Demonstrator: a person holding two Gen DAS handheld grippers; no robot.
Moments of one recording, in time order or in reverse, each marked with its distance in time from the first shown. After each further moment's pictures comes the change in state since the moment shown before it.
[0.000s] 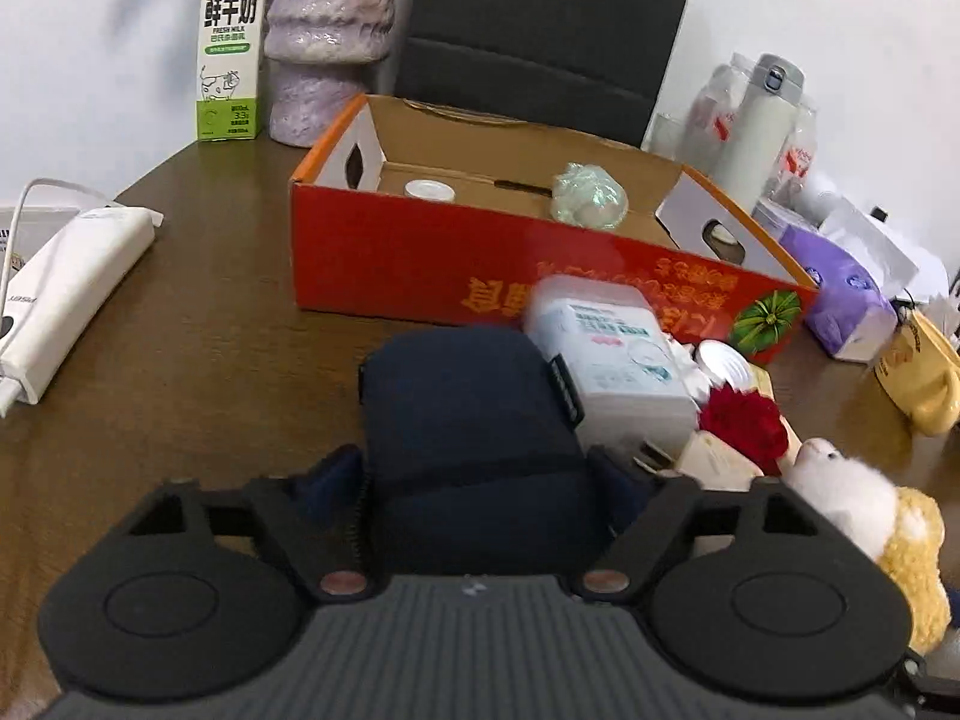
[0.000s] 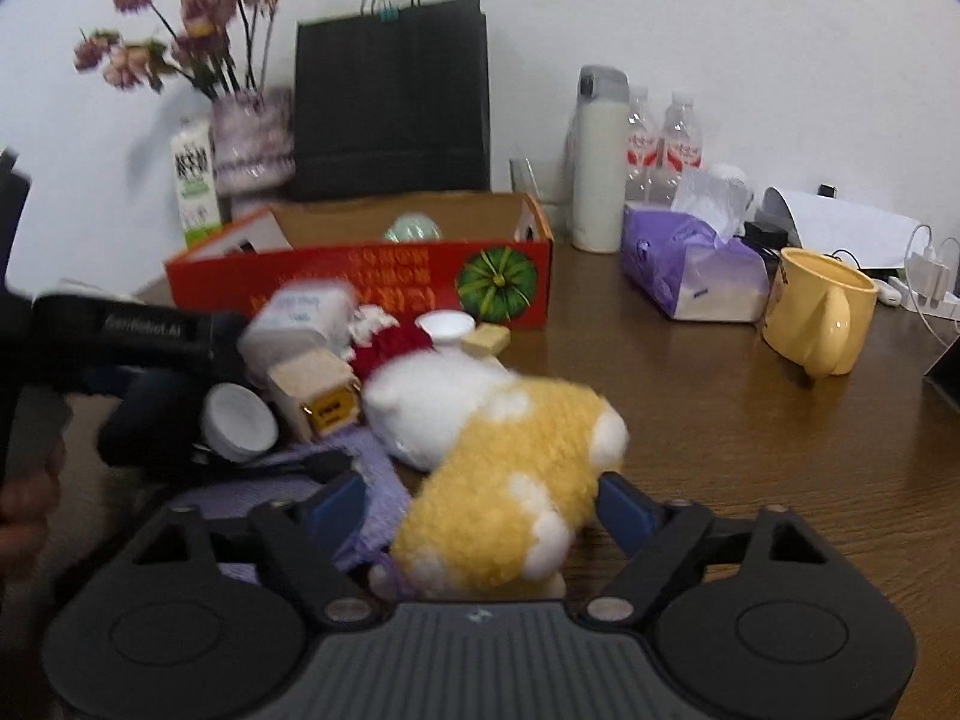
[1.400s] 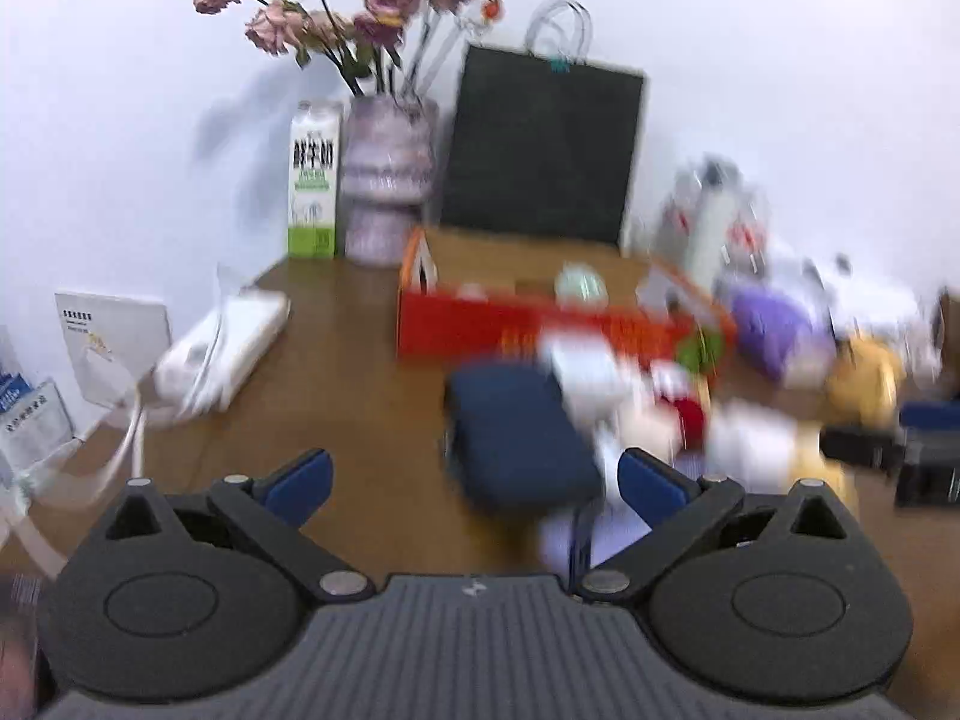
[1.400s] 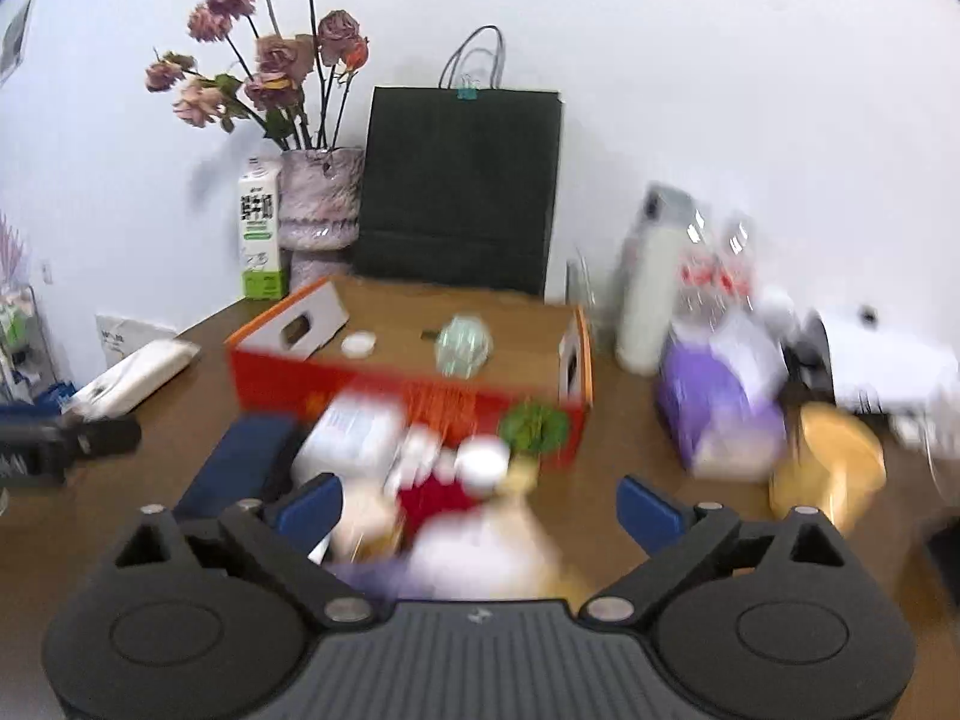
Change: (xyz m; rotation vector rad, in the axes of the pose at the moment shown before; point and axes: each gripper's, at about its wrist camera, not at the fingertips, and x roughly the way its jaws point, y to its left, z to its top) left arm -0.159 -0.006 -0.084 0.068 -0.231 0.080; right arm -0.068 0.003 0.051 -0.090 -0.061 0.109
